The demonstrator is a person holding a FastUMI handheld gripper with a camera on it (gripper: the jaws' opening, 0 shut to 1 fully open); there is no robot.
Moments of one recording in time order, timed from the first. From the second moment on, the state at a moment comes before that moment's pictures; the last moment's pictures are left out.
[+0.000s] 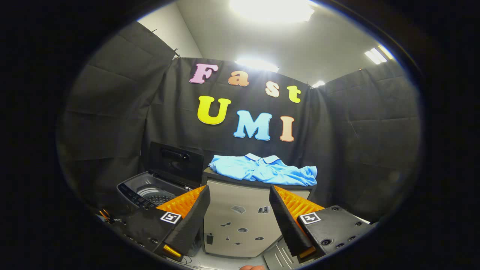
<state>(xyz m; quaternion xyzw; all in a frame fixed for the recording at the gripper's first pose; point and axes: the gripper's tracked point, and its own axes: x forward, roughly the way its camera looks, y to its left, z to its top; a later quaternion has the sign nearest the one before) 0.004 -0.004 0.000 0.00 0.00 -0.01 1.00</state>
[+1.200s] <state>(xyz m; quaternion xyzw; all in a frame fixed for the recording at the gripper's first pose) 0.126 -0.068 0.057 0.06 0.09 0.01 0.99</state>
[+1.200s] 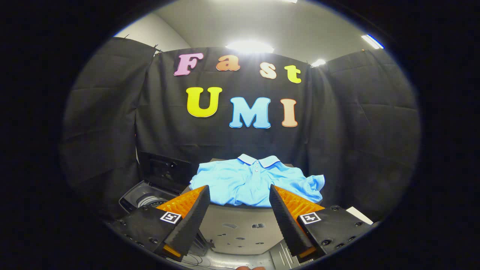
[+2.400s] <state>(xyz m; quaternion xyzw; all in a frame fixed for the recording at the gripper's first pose) 0.331 -0.104 -0.050 0.06 0.29 0.01 0.95</state>
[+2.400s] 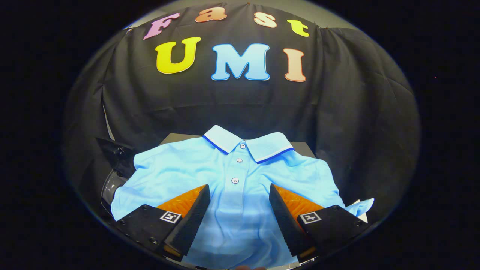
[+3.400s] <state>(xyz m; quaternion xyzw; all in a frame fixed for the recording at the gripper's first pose) 0.341 -0.088 -0.061 0.09 0.33 0.06 0.94</state>
